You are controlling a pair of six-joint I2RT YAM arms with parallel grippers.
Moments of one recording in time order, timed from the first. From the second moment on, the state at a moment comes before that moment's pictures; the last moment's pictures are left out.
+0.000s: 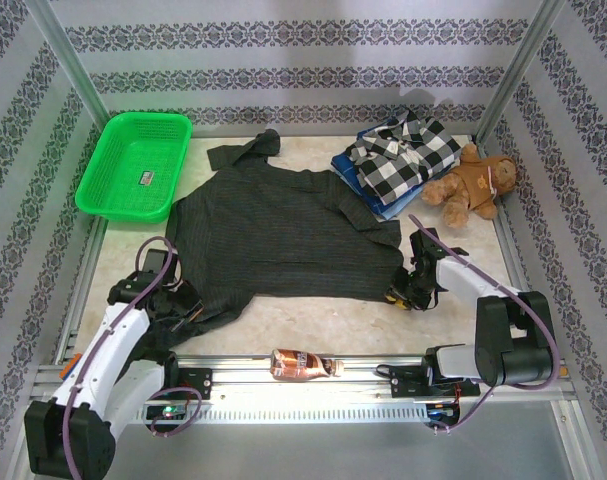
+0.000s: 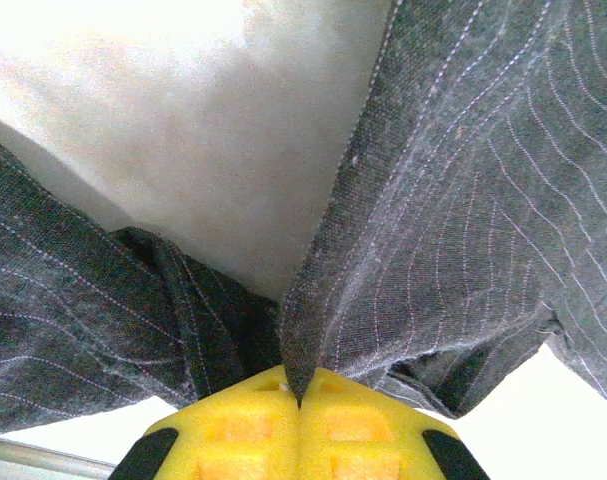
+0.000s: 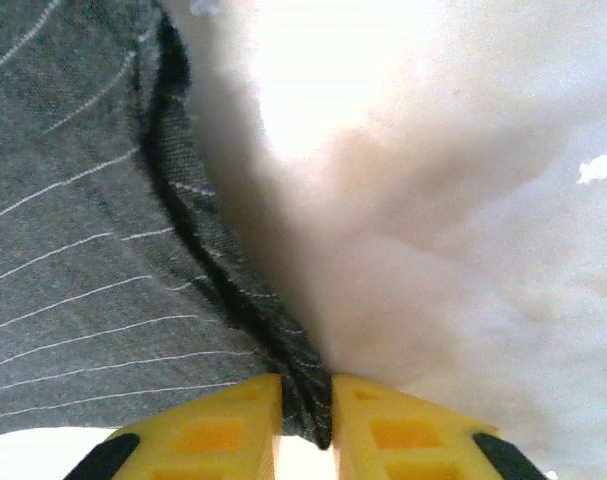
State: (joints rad) left arm -0.08 0.83 0.55 -0.98 0.21 -0.90; right arm 0.09 1.34 0.61 -0.72 -0.30 0.70
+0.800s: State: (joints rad) left arm -0.08 0.91 0.77 -1.02 0.19 -0.89; right arm 0.03 1.28 0.81 -0.77 -0.35 0.67
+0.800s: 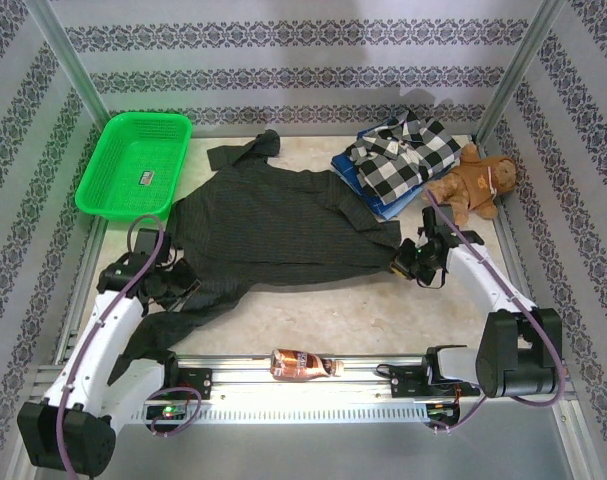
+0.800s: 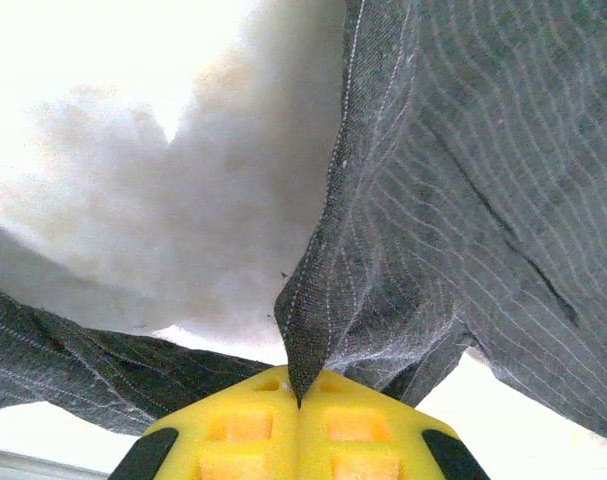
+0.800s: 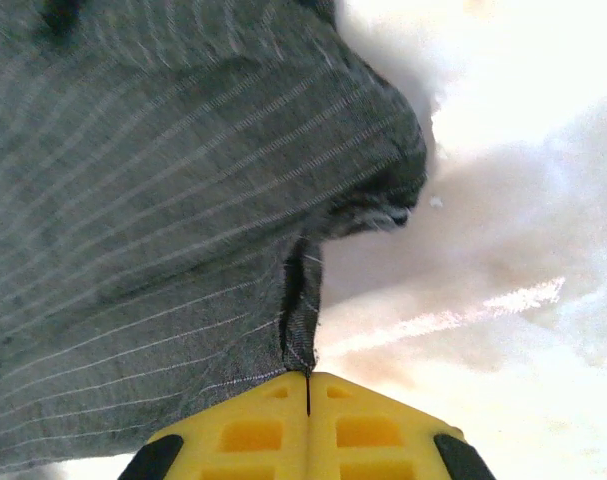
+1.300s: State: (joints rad) left arm 0.01 1.38 1.07 -0.88 0.23 -0.77; right arm -0.03 1.55 1.00 -0.77 -0.38 0.57
